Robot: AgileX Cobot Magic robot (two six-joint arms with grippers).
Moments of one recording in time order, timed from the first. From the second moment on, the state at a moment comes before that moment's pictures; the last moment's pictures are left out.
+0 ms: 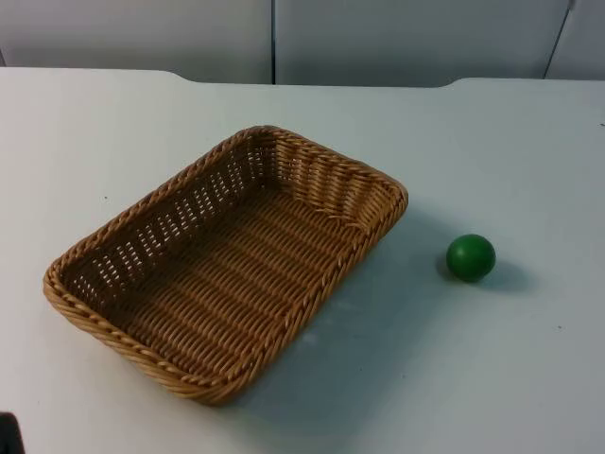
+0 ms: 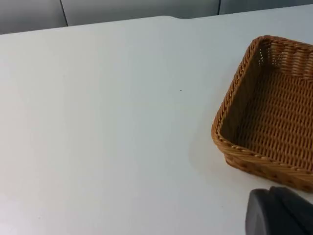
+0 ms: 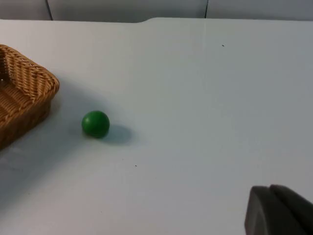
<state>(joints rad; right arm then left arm) 0.01 0.00 -0.52 0.00 1.08 -0.05 -0.08 0.01 -0.52 -0.07 1.09 0.07</state>
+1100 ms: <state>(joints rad) 0.01 0.00 -0.52 0.00 1.08 -0.05 -0.08 1.04 -0.57 -0.81 0.86 0.18</state>
